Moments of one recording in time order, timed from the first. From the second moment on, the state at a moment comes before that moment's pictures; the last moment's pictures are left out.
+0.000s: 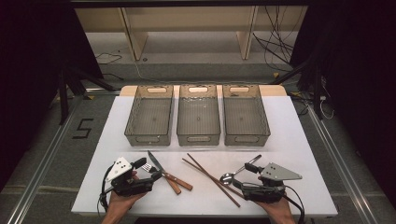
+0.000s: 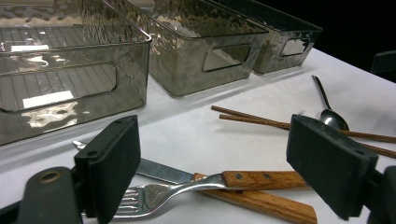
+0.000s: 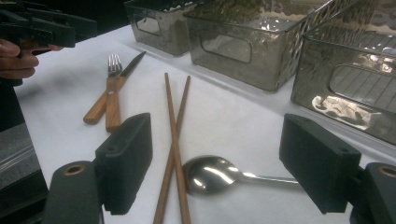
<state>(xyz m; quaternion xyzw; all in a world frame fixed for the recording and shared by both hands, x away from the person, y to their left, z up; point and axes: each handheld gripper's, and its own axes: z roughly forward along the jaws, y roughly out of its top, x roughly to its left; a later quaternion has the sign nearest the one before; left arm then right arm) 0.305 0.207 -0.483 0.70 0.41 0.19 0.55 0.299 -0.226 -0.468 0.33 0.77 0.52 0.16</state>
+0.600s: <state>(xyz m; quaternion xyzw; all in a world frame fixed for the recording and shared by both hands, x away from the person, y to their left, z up) 0.305 0.207 -0.483 0.70 0.42 0.19 0.55 0.307 -0.223 -0.454 0.32 0.80 0.49 0.15</state>
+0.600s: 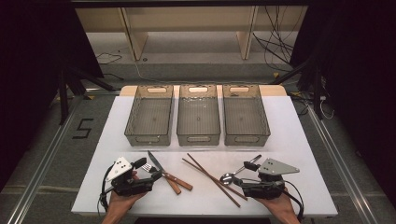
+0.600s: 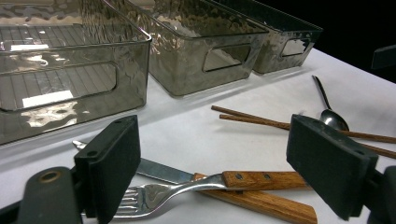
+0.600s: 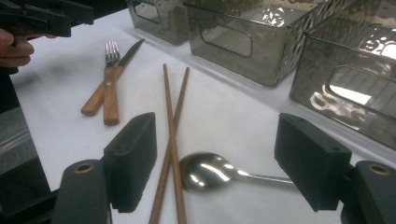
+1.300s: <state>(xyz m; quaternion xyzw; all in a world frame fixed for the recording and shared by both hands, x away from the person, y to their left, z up) 0.305 0.207 -0.483 0.70 0.41 0.19 0.55 0.338 -0.171 -0.438 0.29 0.89 0.34 0.10</state>
